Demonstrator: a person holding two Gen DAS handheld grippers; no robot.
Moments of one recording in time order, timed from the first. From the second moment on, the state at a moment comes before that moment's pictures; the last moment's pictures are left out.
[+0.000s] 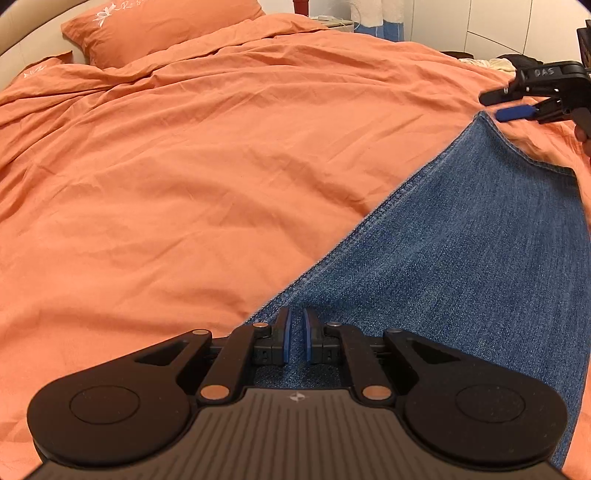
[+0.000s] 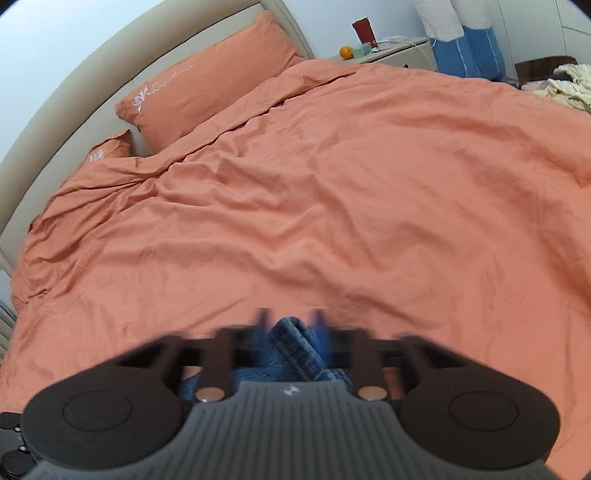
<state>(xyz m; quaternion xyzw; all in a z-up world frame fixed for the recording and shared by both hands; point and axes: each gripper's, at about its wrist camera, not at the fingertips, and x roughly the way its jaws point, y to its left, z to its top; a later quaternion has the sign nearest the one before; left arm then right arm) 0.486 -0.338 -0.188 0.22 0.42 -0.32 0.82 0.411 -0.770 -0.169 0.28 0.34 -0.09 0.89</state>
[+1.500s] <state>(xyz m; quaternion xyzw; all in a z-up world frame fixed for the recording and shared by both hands) 0.487 -0.363 -0.195 0.28 0.41 -0.32 0.81 0.345 -0.792 -0.173 0.26 0.40 0.09 0.88</state>
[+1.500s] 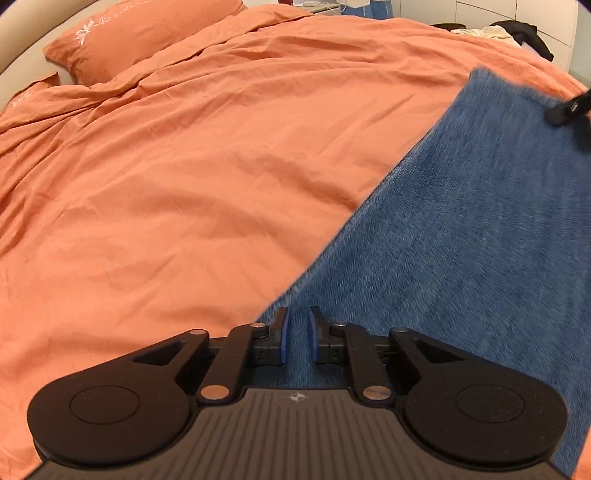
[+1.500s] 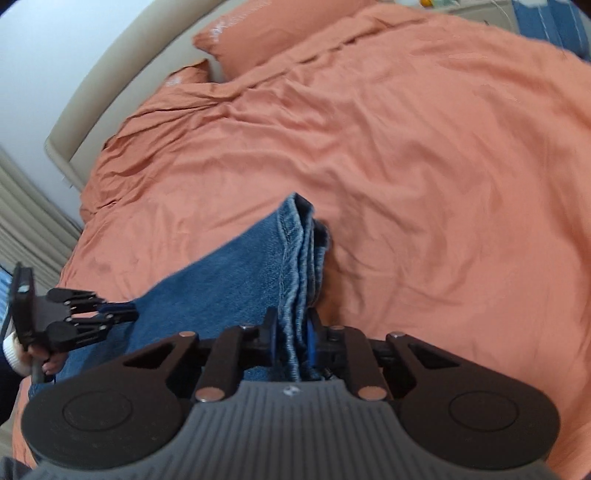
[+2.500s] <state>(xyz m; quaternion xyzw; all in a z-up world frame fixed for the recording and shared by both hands) 0.312 -0.195 -0.104 0.15 0.40 -0.41 0.81 0.361 -0.497 0.097 0.09 0.40 0.07 0.91</state>
